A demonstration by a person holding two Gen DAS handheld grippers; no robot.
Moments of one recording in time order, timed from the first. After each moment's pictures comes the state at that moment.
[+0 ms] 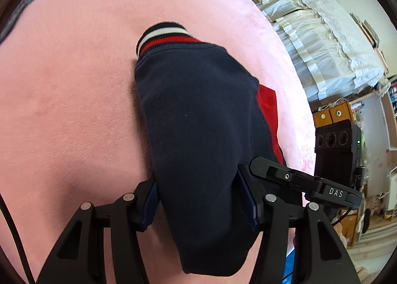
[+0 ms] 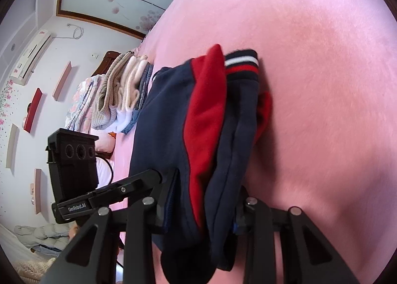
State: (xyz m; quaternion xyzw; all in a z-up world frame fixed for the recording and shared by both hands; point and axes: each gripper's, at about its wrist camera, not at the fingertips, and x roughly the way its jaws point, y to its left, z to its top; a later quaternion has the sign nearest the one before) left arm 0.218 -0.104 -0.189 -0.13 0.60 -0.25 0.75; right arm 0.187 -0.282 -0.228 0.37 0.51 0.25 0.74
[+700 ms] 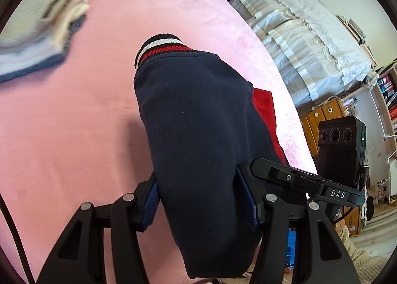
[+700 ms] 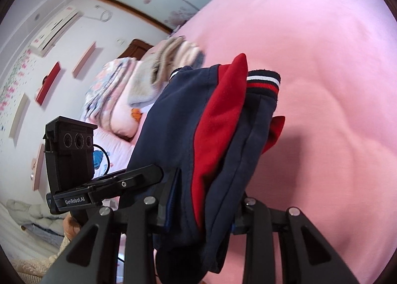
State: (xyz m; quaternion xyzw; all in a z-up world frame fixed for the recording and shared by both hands) left arm 0.161 -0.020 -0.059 -0.11 0.56 -0.24 0.79; right arm 0.129 -0.177 -0.117 0.32 0.47 0.30 0.76
